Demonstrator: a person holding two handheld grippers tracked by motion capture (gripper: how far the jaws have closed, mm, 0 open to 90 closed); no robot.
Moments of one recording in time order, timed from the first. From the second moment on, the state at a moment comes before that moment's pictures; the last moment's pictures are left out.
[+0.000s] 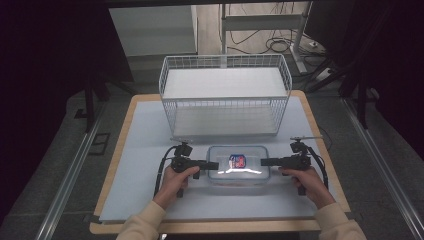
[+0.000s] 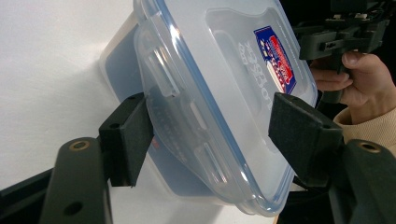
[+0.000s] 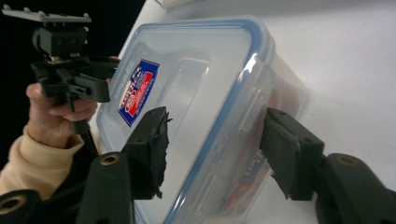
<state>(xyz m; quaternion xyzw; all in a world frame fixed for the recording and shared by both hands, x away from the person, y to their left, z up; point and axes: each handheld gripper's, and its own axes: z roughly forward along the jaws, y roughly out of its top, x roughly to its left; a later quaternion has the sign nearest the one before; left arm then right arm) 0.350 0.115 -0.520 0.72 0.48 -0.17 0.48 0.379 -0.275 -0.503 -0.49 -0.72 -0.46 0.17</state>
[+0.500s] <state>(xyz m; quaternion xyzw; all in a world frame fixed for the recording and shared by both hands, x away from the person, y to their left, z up) 0.337 0.120 -0.516 0.71 0.47 -0.15 0.50 0.363 -0.274 -0.492 -0.47 -0.74 -0.47 0.13</state>
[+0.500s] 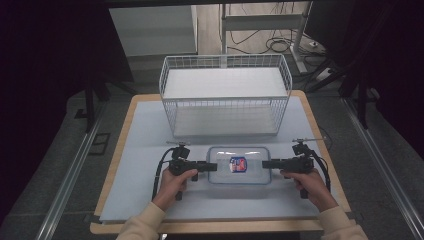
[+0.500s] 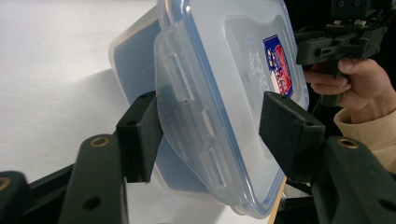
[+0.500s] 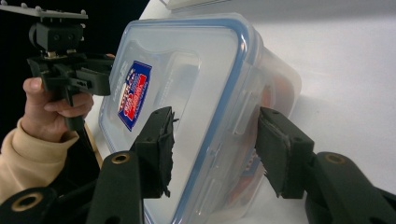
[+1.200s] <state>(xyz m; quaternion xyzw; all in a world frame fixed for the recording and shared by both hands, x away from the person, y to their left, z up) 0.317 0.117 -0.505 0.71 0.47 -0.11 0.51 0.345 -0.277 -0.488 -0.47 -0.73 -0.49 0.11</state>
